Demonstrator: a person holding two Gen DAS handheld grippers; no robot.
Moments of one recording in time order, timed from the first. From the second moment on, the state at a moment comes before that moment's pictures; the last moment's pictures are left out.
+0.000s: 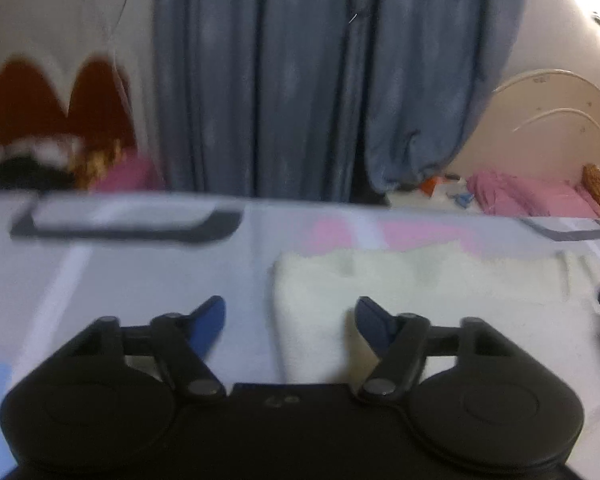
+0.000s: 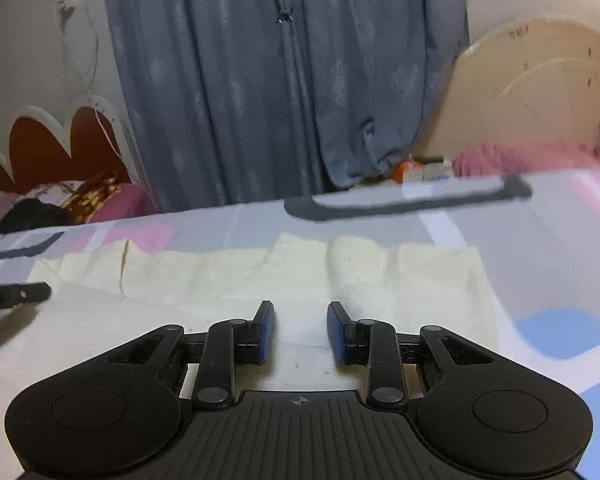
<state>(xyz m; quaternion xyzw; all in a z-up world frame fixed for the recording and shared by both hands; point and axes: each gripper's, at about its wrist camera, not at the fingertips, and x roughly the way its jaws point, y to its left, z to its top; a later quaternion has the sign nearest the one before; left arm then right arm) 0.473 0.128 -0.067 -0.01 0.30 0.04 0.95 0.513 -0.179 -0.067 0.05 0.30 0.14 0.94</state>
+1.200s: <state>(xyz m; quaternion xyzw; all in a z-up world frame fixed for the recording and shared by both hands) 0.394 0.053 -0.069 0.07 0.31 0.01 0.95 0.404 -0.238 -0.060 0.01 0.31 0.13 0.94</state>
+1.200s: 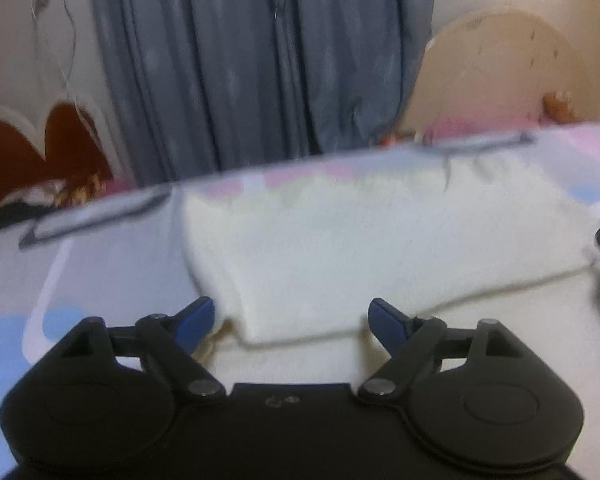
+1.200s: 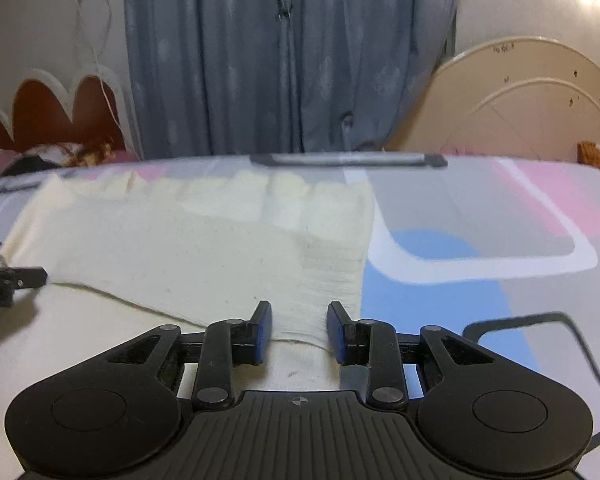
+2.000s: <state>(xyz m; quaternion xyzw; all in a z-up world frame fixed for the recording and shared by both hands) 0.391 0.057 -0.084 0.04 0.35 0.05 0.94 0.426 -0.257 -0.072 -0.02 0.31 0.16 0.94</state>
